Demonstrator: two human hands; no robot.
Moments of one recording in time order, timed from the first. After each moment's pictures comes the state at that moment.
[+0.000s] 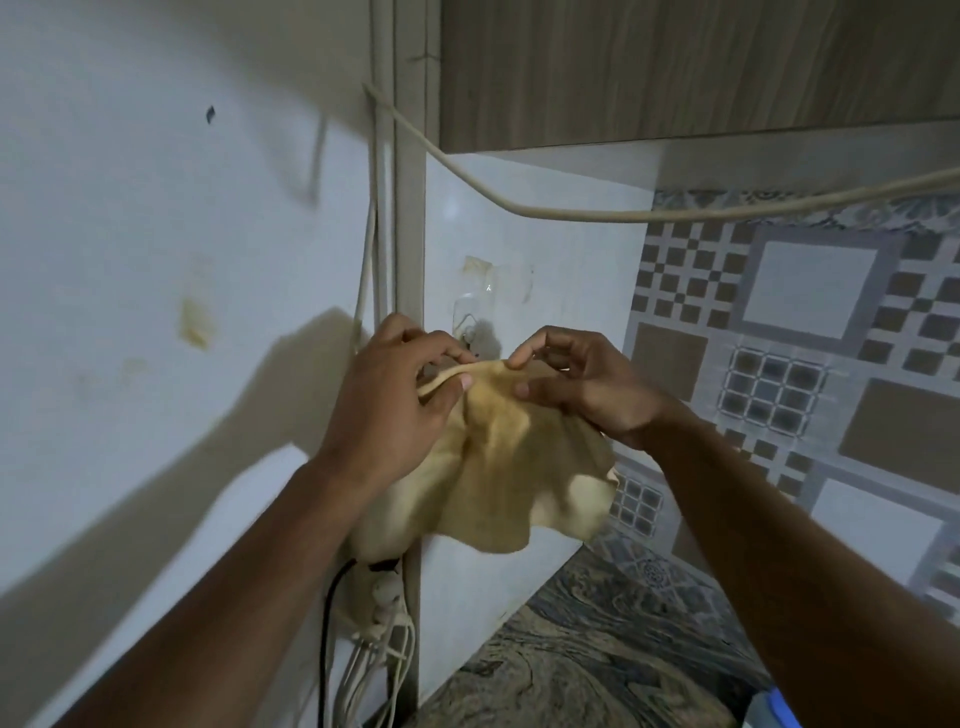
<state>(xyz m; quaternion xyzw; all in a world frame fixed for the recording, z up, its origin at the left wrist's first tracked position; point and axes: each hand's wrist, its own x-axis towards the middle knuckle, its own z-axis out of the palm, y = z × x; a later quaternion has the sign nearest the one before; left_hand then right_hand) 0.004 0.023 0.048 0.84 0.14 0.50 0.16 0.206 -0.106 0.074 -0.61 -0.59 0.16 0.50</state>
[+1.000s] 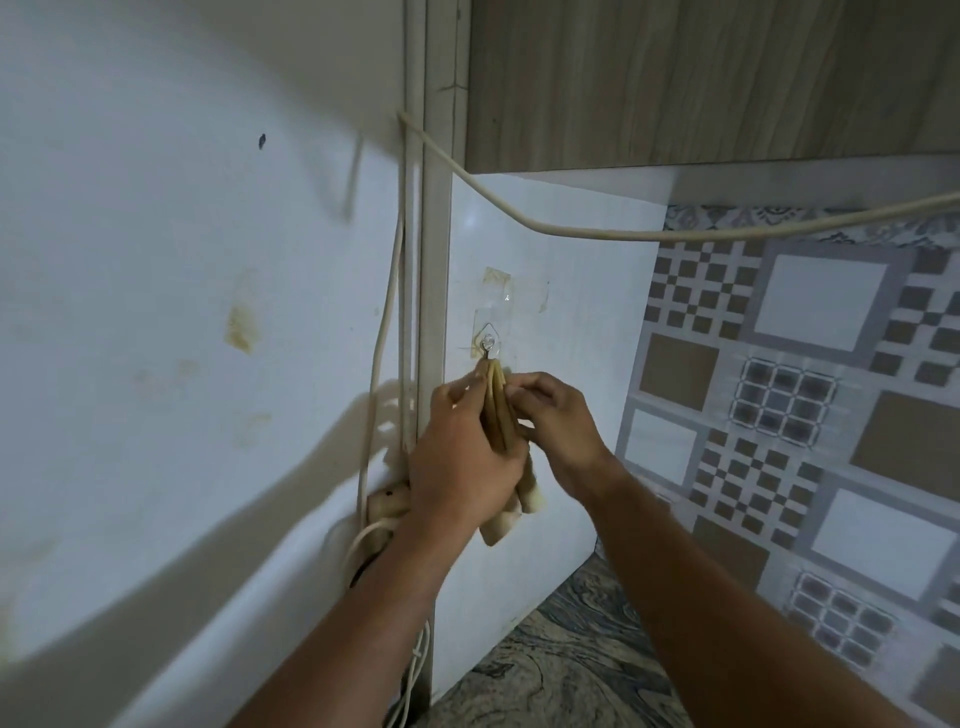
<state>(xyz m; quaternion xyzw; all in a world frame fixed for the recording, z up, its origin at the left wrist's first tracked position) 0.040 -0.018 0.007 0.82 0.29 0.44 0.22 0.173 -0.062 0.016 -0.59 -0.41 0.18 0.67</state>
